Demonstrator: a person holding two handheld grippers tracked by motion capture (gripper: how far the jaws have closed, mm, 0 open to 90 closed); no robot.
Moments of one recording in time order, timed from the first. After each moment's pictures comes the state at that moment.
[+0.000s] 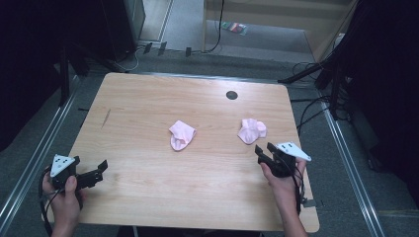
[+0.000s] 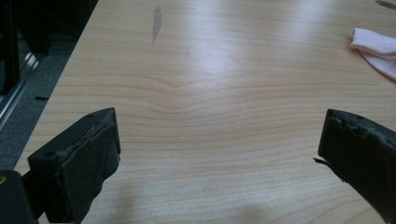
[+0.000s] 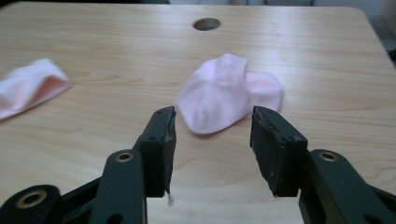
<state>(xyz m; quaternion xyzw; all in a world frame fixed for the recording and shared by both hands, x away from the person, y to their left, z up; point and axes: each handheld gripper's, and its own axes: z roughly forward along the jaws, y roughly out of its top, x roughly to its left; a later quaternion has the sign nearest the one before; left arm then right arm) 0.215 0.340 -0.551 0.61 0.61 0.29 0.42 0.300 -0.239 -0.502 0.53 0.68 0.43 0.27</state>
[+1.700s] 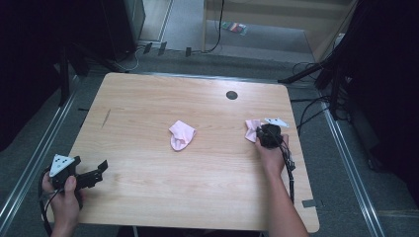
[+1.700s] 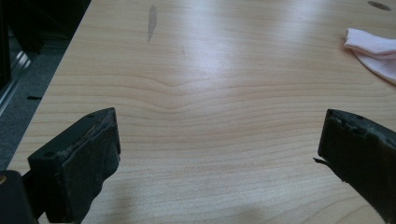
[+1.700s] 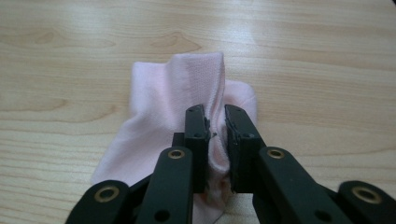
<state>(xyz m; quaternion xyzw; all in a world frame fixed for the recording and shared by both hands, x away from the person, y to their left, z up) 0.215 0.341 -0.552 0.61 0.60 0.29 0.43 0.411 -0.233 -0.546 0.60 0.67 0.34 0.27</state>
